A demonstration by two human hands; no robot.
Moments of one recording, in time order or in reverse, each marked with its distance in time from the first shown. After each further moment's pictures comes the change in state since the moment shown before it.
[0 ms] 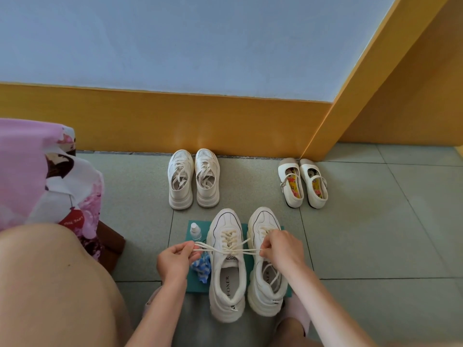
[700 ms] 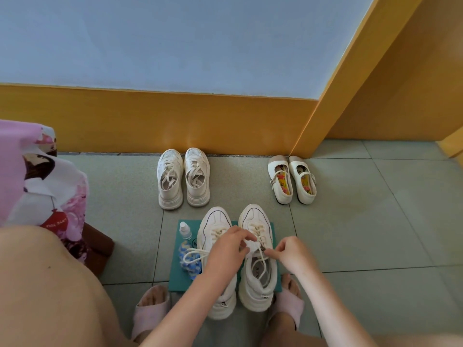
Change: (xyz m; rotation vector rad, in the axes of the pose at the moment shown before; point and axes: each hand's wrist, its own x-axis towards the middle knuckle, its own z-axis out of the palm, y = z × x) left_hand -0.059 0.002 0.074 0.968 -0.678 0.853; right_hand -0.008 0.049 0.004 0.294 -0.084 0.260
